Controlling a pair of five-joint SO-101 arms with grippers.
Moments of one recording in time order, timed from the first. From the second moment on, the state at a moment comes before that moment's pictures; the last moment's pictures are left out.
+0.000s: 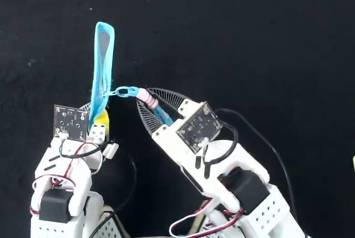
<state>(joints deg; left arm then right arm) 0.6 -104.9 76.4 58.8 -4.4 -40.3 -76.9 59.9 37.7 12.1</state>
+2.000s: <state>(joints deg) 7.6 -105.0 76.2 62.4 -10.1 -51.1 -74.4 66.6 30.8 18.3</state>
